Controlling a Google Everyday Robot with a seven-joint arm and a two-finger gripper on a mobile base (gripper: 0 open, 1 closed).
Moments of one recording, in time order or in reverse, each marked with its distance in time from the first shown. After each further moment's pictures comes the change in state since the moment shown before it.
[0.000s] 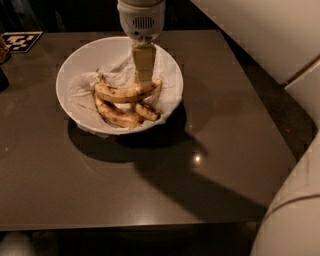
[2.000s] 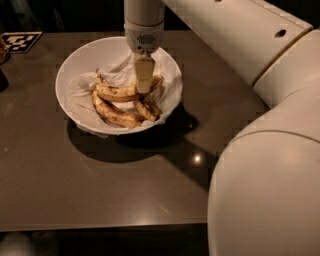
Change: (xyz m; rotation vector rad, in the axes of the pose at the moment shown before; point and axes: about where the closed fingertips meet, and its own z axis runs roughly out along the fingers) arm -0.003 -0.025 0.065 -0.092 -0.069 -0.017
